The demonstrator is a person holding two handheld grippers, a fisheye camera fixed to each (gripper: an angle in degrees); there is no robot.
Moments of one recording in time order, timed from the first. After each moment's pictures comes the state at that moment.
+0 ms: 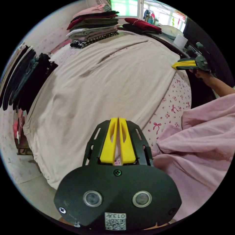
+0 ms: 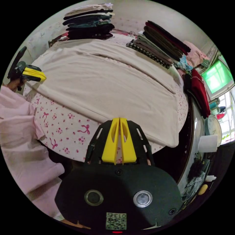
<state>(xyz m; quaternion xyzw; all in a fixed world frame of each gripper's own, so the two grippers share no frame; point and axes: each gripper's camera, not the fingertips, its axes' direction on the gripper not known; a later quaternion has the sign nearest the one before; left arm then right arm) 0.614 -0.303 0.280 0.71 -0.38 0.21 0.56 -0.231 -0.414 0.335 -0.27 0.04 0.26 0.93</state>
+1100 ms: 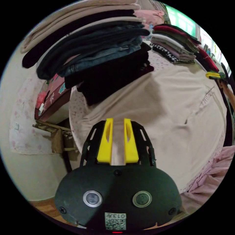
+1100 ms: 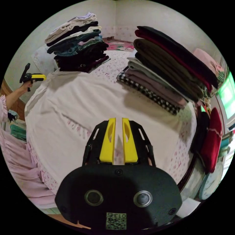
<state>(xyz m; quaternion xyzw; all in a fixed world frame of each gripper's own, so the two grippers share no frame) 0.415 -0.122 0.031 0.79 -0.31 0.01 0.52 0.006 -0.580 0.512 -0.18 -0.05 0.25 0.95</state>
